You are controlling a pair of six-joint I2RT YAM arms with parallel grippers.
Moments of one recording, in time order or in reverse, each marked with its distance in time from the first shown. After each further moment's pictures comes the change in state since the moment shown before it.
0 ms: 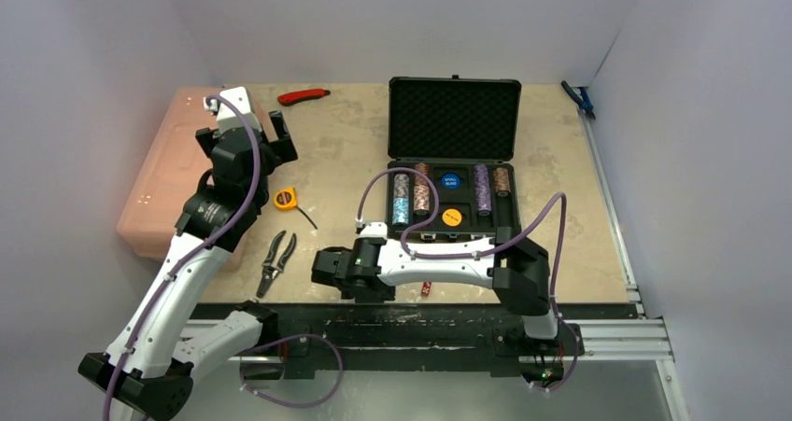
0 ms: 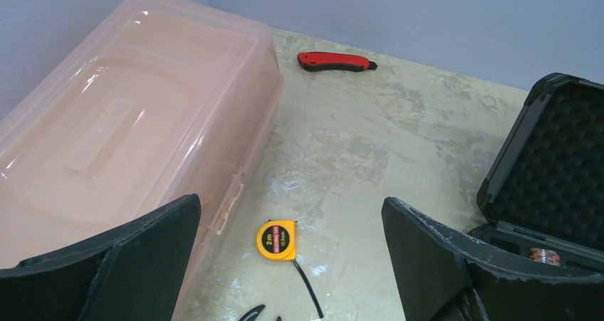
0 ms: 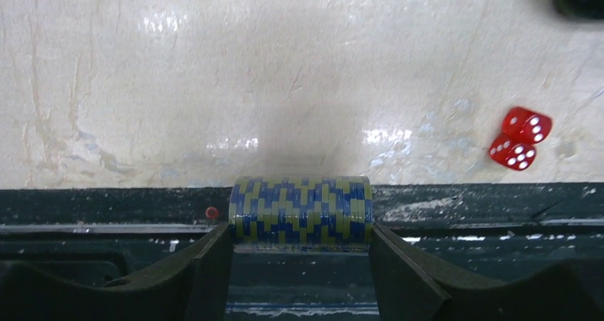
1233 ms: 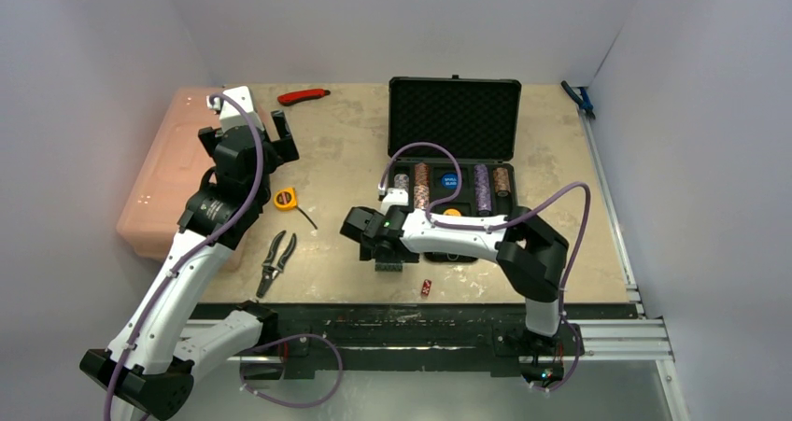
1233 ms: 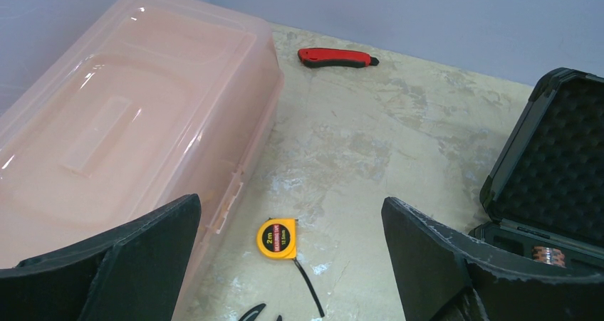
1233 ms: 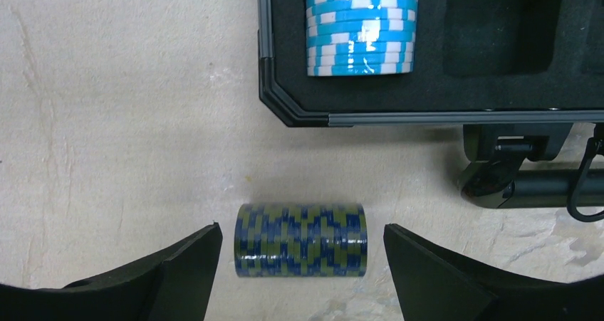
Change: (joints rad) left arm 0.000 0.015 0.000 0.000 0.000 0.000; right arm -0.233 -0.070 -0.197 0.244 0.092 -0.260
